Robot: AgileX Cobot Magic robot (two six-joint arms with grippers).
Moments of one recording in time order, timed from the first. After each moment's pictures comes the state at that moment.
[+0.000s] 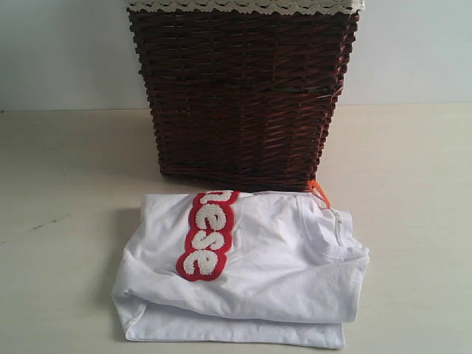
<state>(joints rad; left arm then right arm) -0.04 0.01 -0.08 -0.20 0.26 0.26 0.37 0.50 -0.60 -0.24 0.65 0.13</state>
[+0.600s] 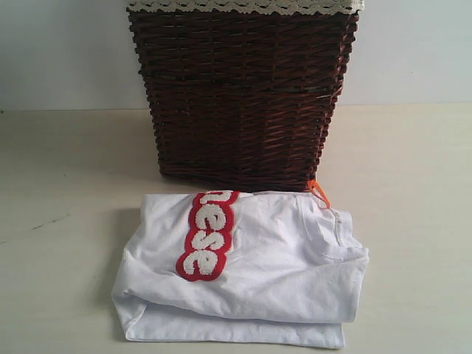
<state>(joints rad) 0.05 0.01 0.00 -0.21 0.33 0.26 0.37 0.50 -0.60 -0.24 0.65 0.13</state>
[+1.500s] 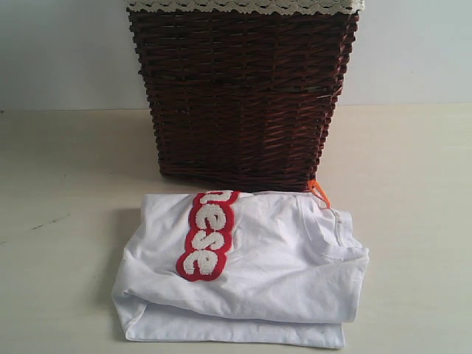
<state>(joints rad) 0.00 0.01 0.00 -0.19 0.37 0.15 0.37 0.50 -0.60 -0.24 0.65 0.13</state>
